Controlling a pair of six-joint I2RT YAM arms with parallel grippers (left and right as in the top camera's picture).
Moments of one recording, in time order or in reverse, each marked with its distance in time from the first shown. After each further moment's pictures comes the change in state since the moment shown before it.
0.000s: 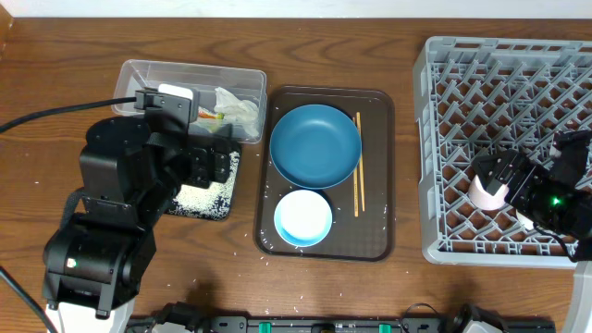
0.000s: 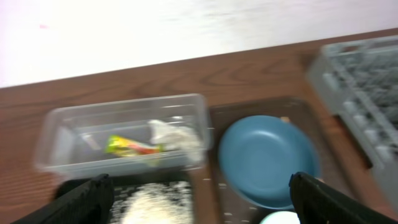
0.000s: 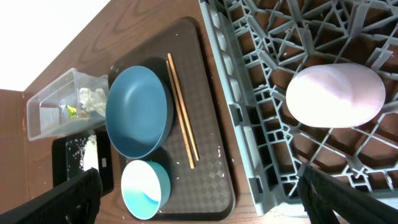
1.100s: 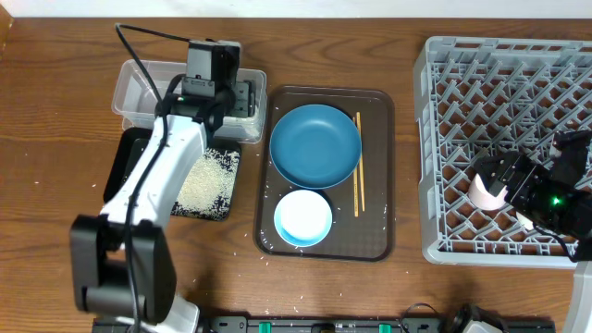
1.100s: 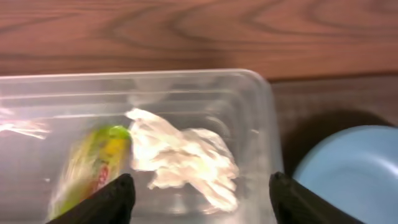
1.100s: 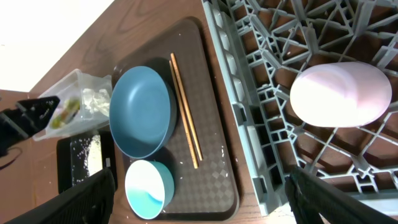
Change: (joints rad) left arm 0.040 0.734 -0.001 0.406 0.019 -0.044; right arm 0.000 0.000 0.000 0.001 -0.012 0.011
